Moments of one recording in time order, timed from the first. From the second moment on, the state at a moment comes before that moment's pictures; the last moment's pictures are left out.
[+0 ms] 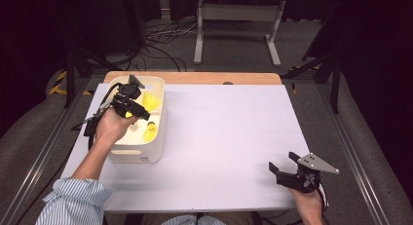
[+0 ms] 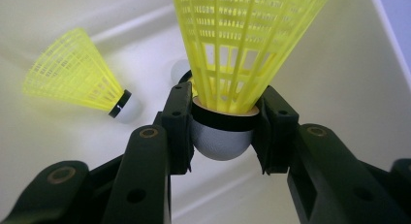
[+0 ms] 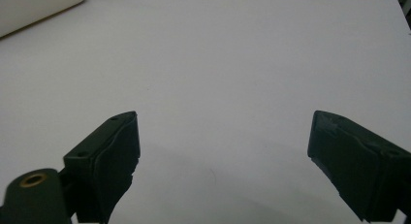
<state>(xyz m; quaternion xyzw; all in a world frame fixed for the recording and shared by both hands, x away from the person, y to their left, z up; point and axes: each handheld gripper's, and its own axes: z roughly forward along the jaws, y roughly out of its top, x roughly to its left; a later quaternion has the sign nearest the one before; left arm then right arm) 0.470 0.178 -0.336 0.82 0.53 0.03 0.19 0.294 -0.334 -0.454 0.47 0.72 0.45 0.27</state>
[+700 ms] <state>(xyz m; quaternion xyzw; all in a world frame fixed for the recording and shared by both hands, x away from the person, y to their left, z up) 0.487 0.178 -0.355 0.81 0.56 0.01 0.18 0.294 -0.335 -0.454 0.46 0.72 0.45 0.27</state>
